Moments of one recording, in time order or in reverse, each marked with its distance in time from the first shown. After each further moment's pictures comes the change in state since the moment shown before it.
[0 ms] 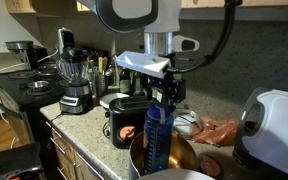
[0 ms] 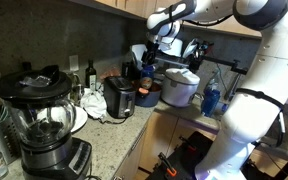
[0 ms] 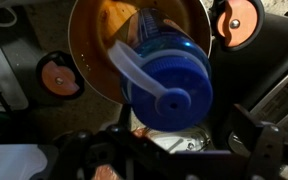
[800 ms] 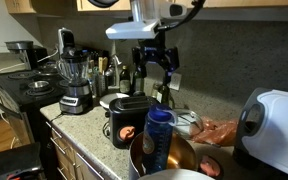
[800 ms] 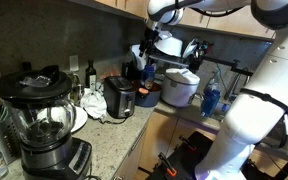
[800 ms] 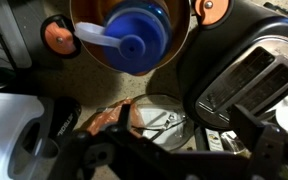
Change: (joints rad) arm 0.058 -0.112 0.026 0.023 -0.039 -0.050 0.000
